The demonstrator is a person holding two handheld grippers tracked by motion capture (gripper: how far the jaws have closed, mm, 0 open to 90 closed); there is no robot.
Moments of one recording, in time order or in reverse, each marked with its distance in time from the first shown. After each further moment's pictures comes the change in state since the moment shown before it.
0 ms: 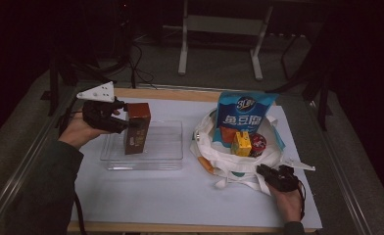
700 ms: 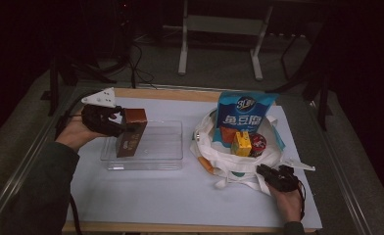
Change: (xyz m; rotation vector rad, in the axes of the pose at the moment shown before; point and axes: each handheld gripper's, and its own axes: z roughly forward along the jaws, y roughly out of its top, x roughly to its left) left arm 0.003 -0.015 0.006 0.119 0.024 0.009; right arm 0.000 0.000 0.000 0.000 -0.002 -0.001
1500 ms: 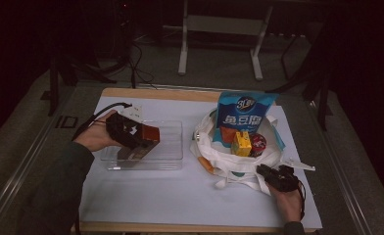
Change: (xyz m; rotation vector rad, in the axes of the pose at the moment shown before) left arm -0.012 0.003 0.059 0.246 -0.107 0.081; right arm 0.000 0.000 0.000 0.002 0.001 0.003
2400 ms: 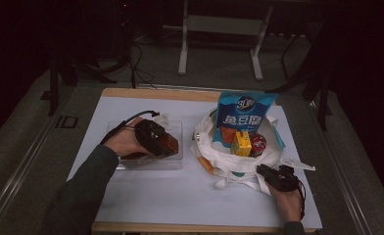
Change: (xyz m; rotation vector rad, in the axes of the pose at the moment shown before) left arm -0.011 0.032 0.067 0.087 -0.044 -0.021; right arm 0.000 0.000 0.000 0.001 0.004 0.003
